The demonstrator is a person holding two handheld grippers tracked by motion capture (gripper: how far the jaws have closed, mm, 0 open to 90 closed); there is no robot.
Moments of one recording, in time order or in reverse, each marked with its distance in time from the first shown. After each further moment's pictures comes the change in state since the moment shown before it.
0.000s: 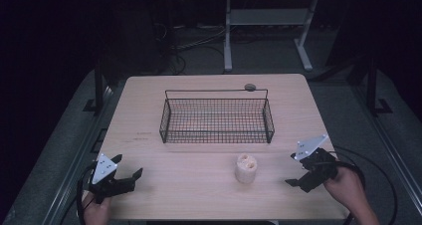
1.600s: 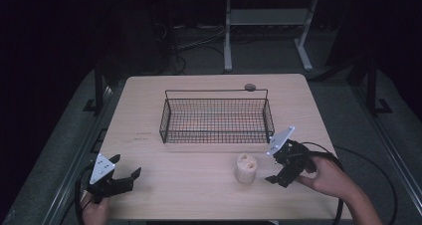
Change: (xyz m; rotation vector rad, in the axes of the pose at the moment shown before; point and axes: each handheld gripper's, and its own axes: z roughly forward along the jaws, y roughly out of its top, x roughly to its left) left arm 0.003 -0.001 -0.002 -0.004 0.009 -0.012; right arm 0.011 0.066 0.018 0.086 0.054 -0.078
